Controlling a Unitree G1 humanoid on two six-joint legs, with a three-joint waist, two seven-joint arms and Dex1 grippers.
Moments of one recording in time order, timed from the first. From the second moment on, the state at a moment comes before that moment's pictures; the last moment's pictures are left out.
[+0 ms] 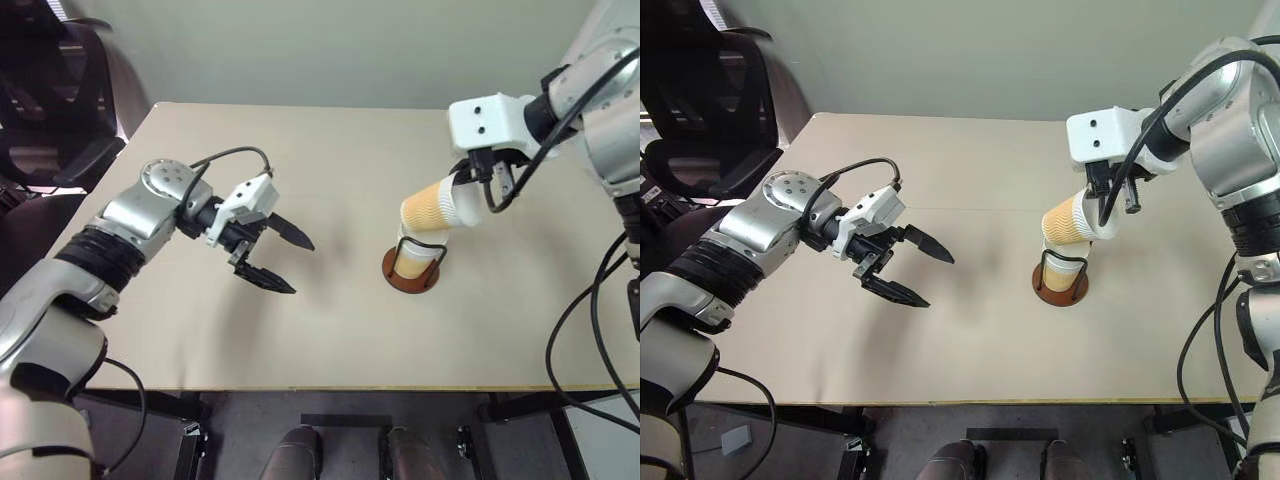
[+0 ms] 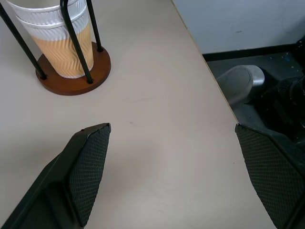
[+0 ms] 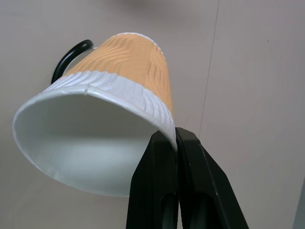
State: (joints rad) left arm -1.17 0.96 -0.85 0.51 -0.77 0.02 -1.59; right arm -1.38 -0.90 0.51 0.23 -0.21 0.34 1.60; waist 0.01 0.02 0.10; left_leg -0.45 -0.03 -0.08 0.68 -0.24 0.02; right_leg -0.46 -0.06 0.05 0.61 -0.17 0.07
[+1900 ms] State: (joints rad) left arm -1.18 0.77 -0.50 0.73 -0.65 0.18 -1.58; right arm -0.91 -1.02 0.03 -0.21 0.09 1.02 1.43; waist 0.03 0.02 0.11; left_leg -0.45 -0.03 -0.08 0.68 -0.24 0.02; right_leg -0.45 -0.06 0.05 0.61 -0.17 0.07
